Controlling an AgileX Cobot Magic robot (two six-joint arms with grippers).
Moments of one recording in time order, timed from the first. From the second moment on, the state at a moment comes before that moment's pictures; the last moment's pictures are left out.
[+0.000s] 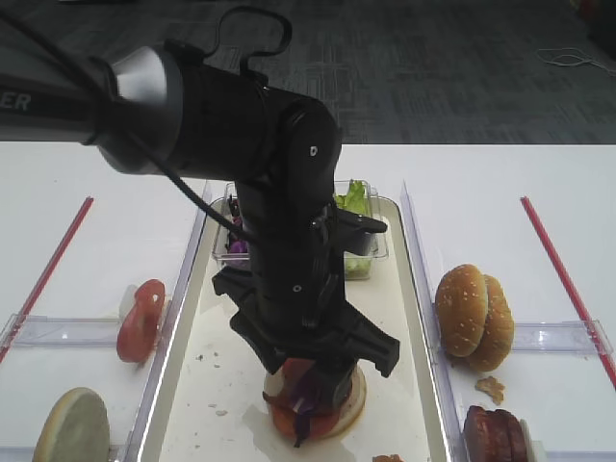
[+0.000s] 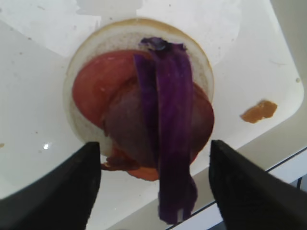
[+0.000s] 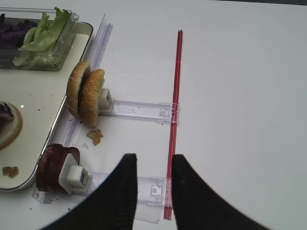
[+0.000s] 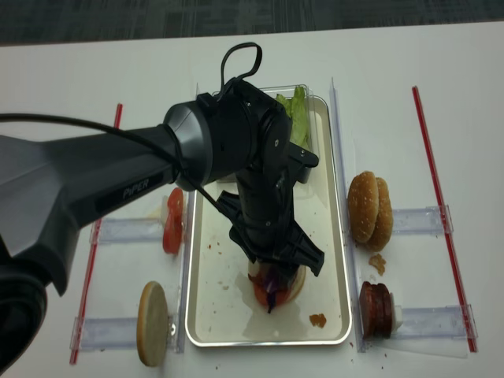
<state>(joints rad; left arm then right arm) -0.82 1.92 -1.38 -0.13 1.07 -0.16 0.11 -0.02 -0.47 0.02 1.13 0.00</state>
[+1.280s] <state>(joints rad) -0.82 1.92 -1.64 -0.06 1.22 -0.25 0.11 -0.02 -0.47 0.02 1.13 0.00</state>
